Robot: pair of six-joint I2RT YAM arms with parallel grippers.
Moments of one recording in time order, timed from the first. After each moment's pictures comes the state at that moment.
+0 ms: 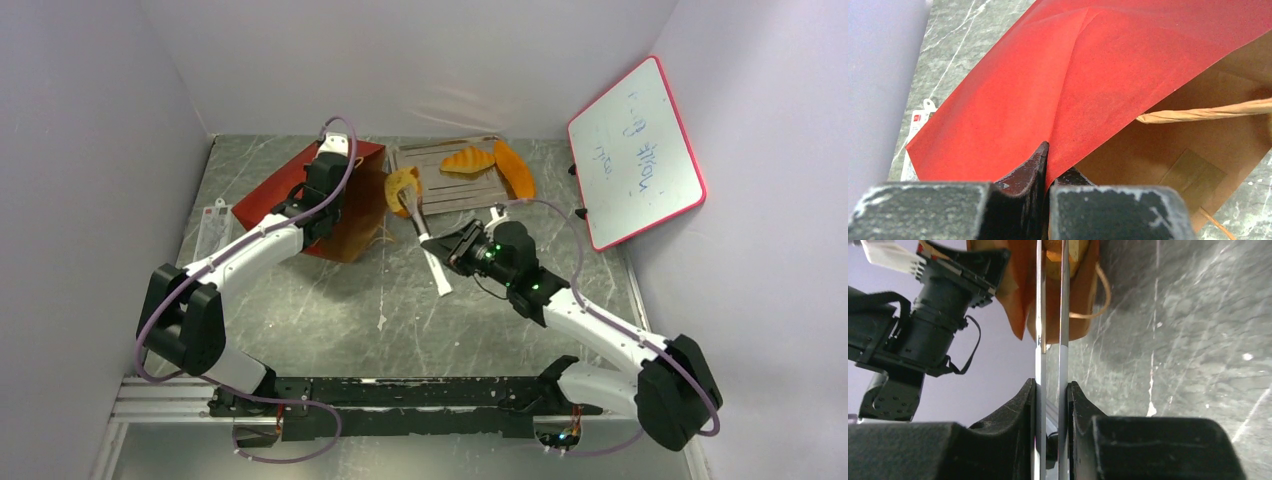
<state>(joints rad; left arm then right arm) -0.50 1.51 1.11 -0.12 -0.65 -0.09 0.65 1.11 0.58 0.23 -0.16 1.23</state>
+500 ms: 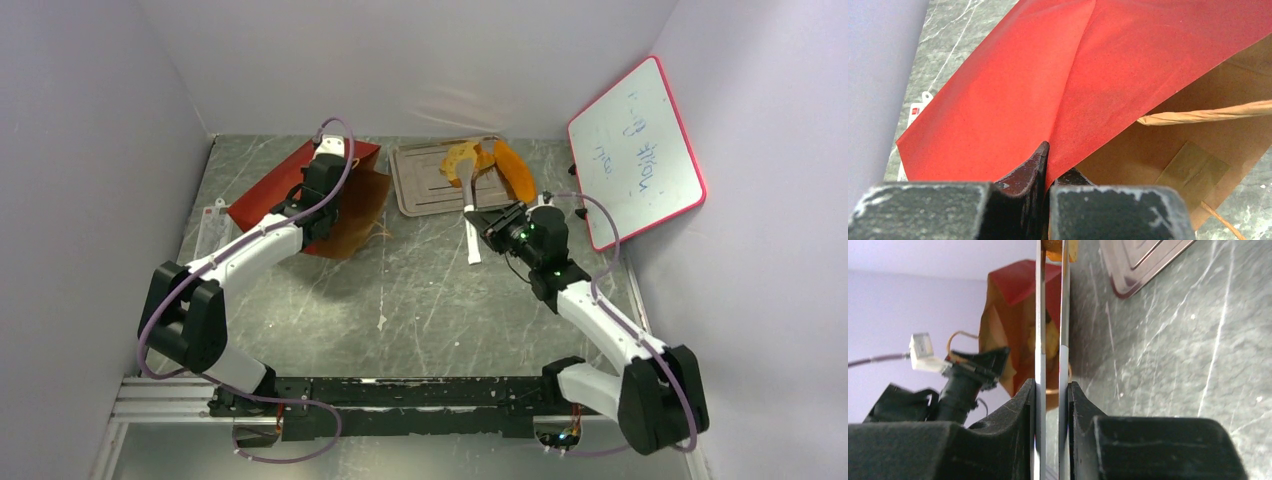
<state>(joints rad) -0.48 1.52 1.09 -0.12 -0.65 -0.10 0.33 1.06 0.58 0.20 -0.18 1.19</state>
